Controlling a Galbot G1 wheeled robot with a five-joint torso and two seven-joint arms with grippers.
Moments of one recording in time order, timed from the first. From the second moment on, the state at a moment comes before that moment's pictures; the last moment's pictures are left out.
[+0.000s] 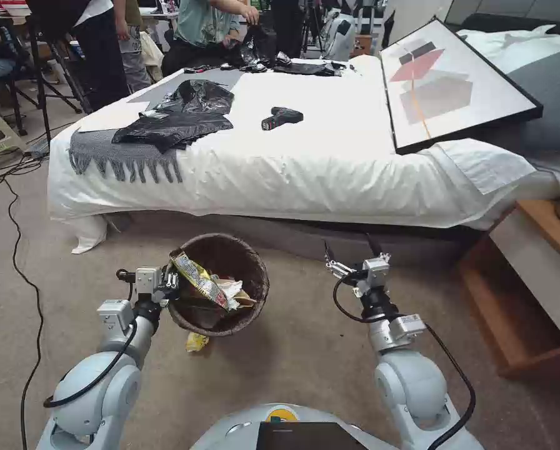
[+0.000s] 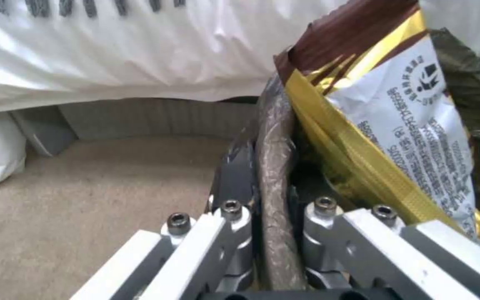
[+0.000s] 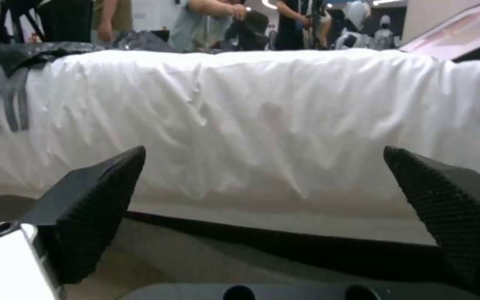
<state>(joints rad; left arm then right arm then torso) 1.64 -1.31 -0.69 -2.38 -0.35 0.51 -0.08 -1.58 1.41 0.45 2.22 0.09 0.05 0.00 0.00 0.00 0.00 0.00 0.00</state>
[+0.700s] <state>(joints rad) 1.64 -1.31 -0.69 -2.39 -0.35 0.53 -0.08 -1.58 1.39 0.46 2.21 0.09 0.05 0.03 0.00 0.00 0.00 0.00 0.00</state>
